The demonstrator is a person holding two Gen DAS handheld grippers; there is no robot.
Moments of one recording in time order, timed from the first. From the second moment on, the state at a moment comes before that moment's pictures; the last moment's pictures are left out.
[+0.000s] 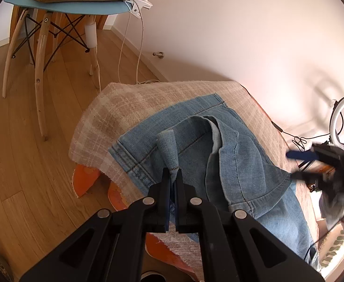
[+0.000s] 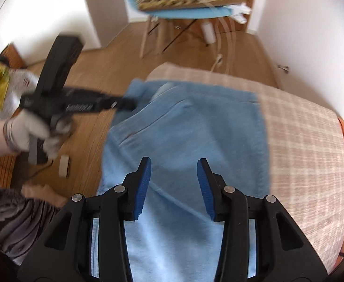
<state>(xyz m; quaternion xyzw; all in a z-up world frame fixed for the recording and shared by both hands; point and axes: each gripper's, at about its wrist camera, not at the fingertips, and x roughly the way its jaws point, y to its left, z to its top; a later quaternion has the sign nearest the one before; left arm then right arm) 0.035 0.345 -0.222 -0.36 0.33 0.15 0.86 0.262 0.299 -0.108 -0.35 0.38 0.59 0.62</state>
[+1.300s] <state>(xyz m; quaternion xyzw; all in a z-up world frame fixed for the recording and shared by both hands) 0.034 0.364 -0.226 -0.36 0.33 0.16 0.86 0.386 0.414 -0.165 -0.30 0.41 0.44 0.75</state>
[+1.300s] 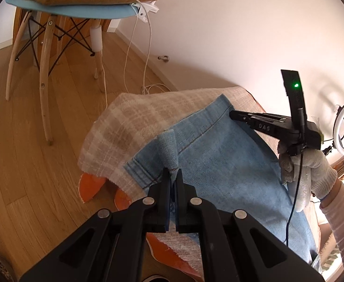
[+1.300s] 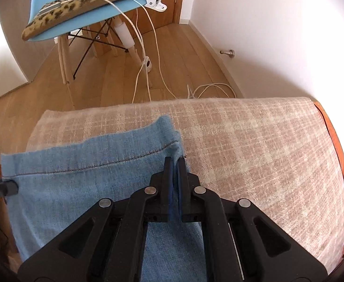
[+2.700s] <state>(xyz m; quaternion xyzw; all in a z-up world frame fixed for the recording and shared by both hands) 0.110 0.247 -0.074 -0.12 0.41 -0.02 0.91 0.183 -0.098 -0.029 -0.06 0.41 0.14 0.90</state>
